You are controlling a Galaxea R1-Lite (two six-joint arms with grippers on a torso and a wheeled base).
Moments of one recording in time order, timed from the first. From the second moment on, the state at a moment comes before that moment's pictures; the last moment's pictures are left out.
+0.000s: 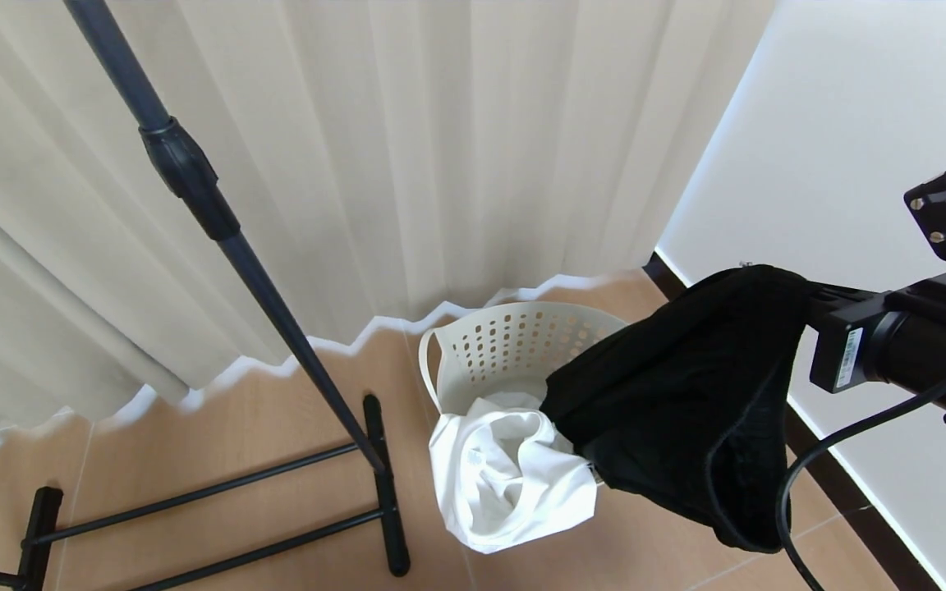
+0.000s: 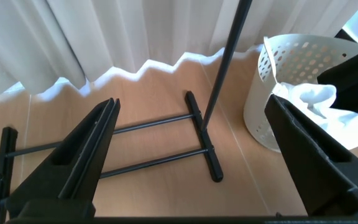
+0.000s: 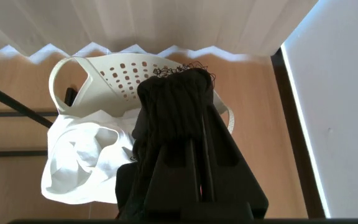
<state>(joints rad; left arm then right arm) 0.00 0.01 0.00 -0.01 0.04 -0.04 0.49 1.28 -0.69 -0.44 -0.27 -0.06</state>
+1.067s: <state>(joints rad) 0.00 0.01 0.00 -0.01 0.04 -0.04 0.49 1.28 -0.68 -0.43 -0.27 -0.08</state>
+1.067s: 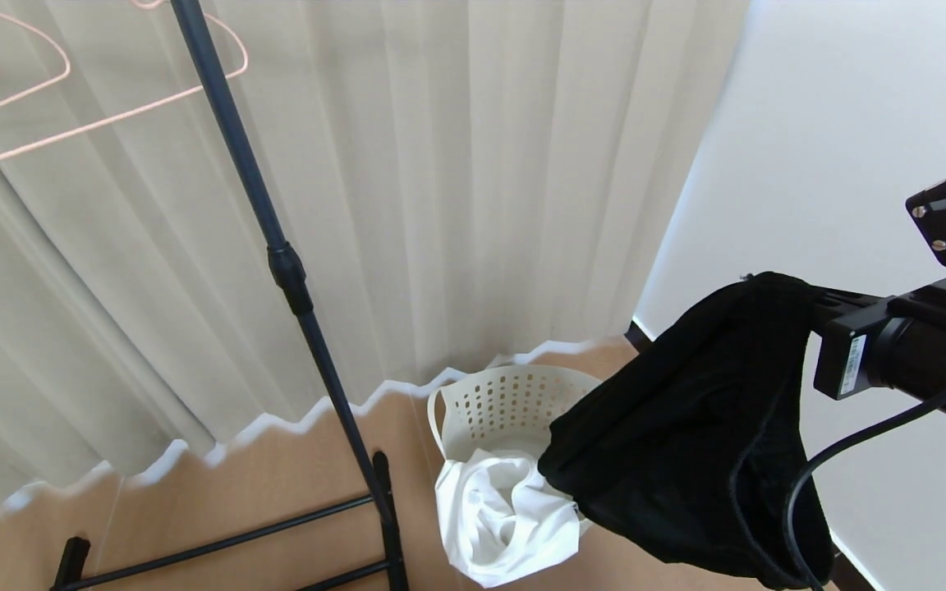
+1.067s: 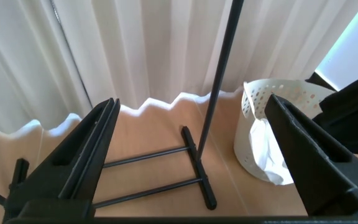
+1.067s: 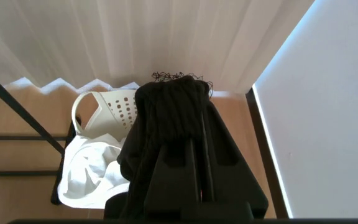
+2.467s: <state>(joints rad) 0.00 0.01 0.00 -0.01 0.04 -0.04 0.49 1.27 -0.67 -0.43 -0.28 -0.09</state>
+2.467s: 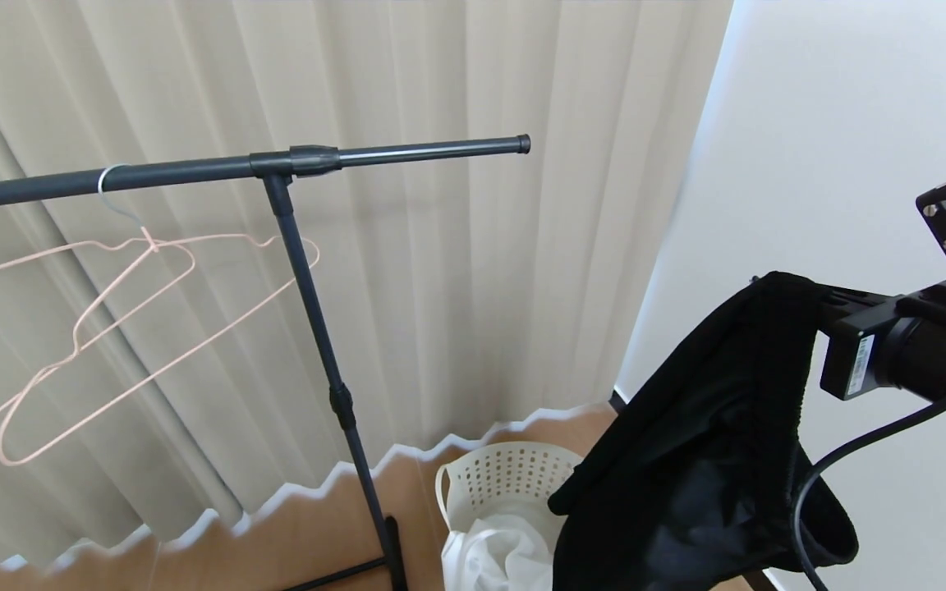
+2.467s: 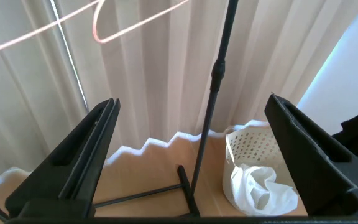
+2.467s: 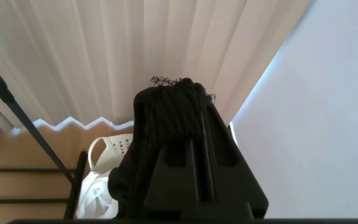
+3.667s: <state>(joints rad) 0.00 0.01 0.00 -0.01 0.04 -0.04 0.47 1.24 -0.62 -0.44 -0.27 -0.18</state>
